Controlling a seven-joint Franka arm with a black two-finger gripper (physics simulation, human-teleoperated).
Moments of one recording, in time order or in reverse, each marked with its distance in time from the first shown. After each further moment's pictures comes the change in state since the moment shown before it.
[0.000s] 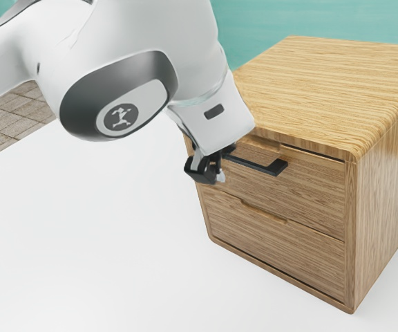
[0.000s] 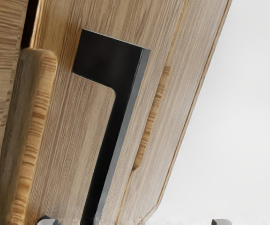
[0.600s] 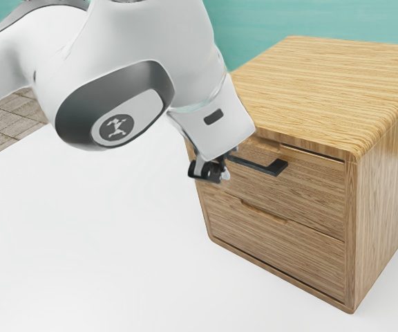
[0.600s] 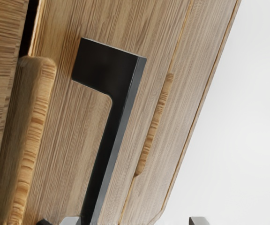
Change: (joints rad) arm -0.084 -0.032 0.076 -0.054 0.006 0.054 -0.029
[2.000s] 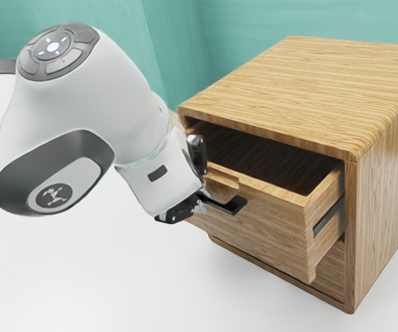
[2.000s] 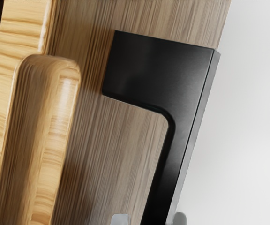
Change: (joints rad) arm -0.002 -0.255 0.044 -0.369 -0.094 0.206 0.078
